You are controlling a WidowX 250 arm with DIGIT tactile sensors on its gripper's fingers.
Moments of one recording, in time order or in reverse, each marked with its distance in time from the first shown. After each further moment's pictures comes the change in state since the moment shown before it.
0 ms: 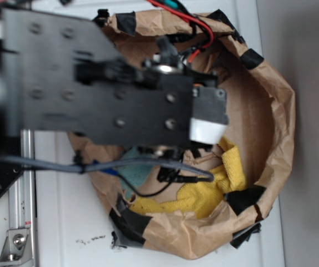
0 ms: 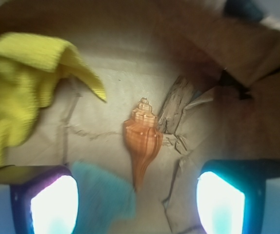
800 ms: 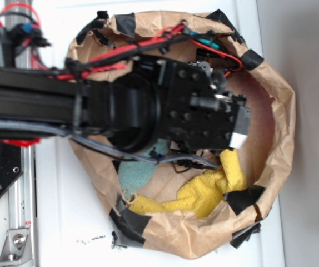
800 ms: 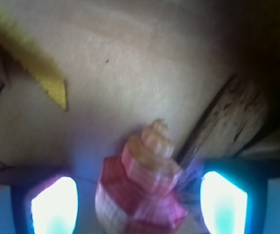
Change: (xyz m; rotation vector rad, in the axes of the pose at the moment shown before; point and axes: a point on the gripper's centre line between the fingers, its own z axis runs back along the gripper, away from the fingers) arm 0.024 0.001 -0.071 0.055 0.045 -0.166
